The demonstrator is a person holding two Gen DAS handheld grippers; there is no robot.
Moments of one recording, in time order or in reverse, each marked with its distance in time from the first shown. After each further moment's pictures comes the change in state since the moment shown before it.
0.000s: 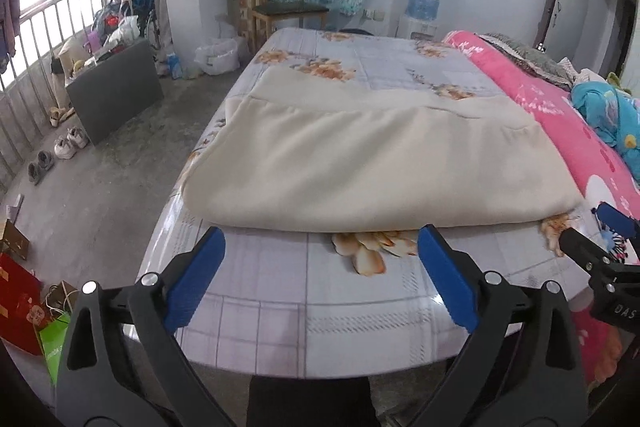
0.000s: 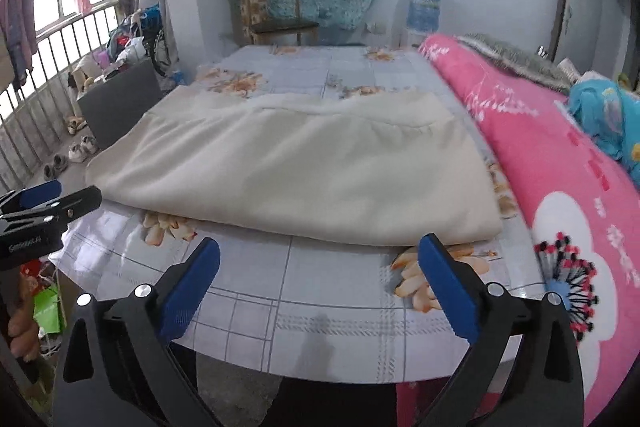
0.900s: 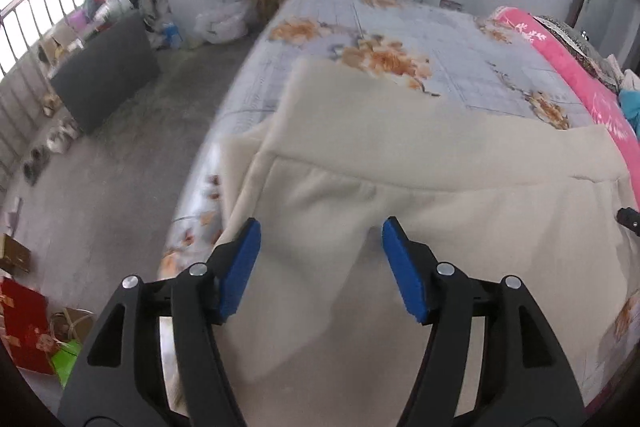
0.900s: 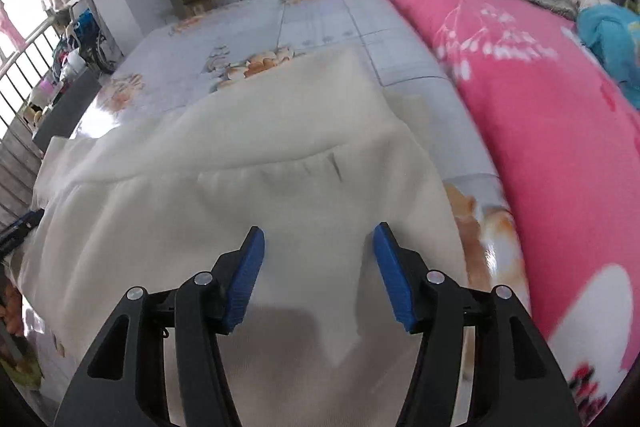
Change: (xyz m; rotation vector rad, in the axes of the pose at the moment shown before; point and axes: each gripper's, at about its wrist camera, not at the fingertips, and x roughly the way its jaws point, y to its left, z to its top) left arm 0.163 0.056 0.097 -0.001 0.147 0.051; right arm 0.159 -0.123 0.075 0.183 0.237 -0.017
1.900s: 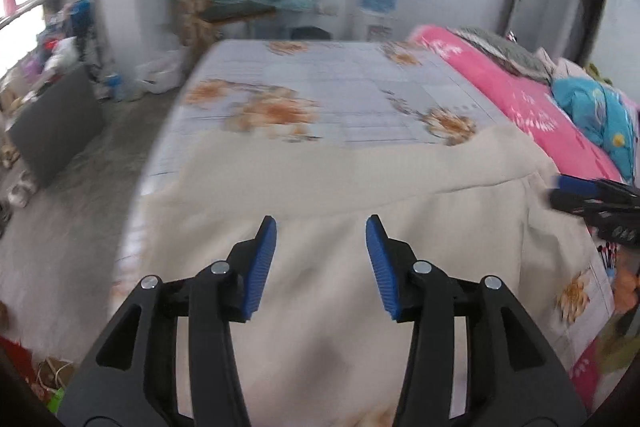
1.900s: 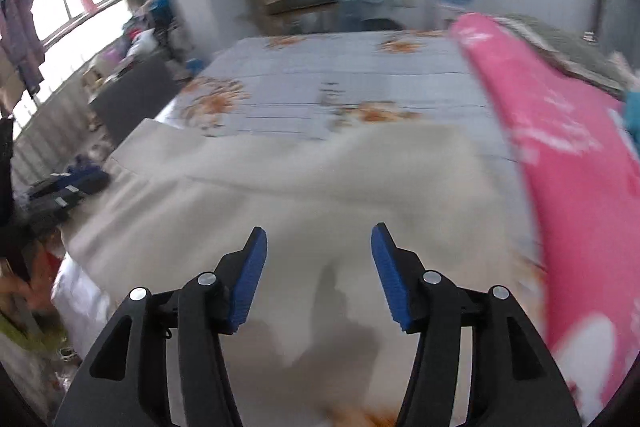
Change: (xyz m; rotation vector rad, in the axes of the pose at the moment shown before) left arm -0.027 -0.079 0.014 0.135 -0.094 -0.214; right arm -0.036 0.074 0.014 -0.208 -0.066 0.204
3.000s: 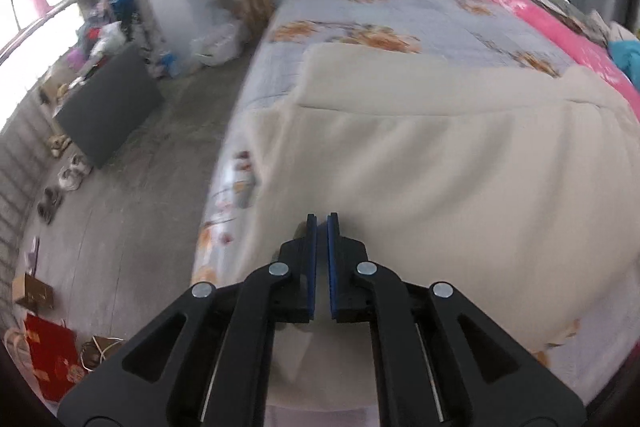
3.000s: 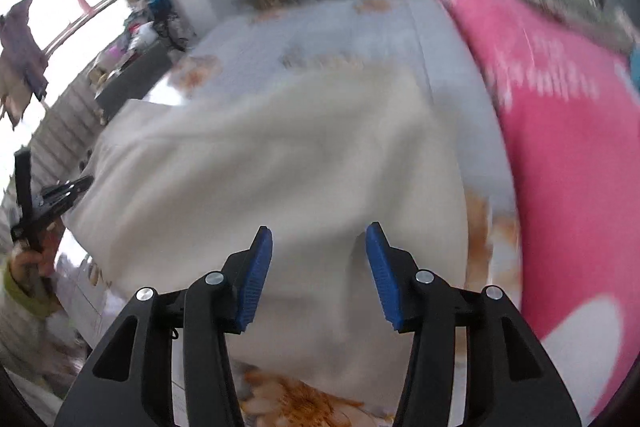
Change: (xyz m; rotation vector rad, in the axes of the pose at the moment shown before) left arm 0.001 0.082 -0.062 -0.009 0.078 0.250; right arm 0.006 -0.103 -0.038 0.109 0.101 0.044
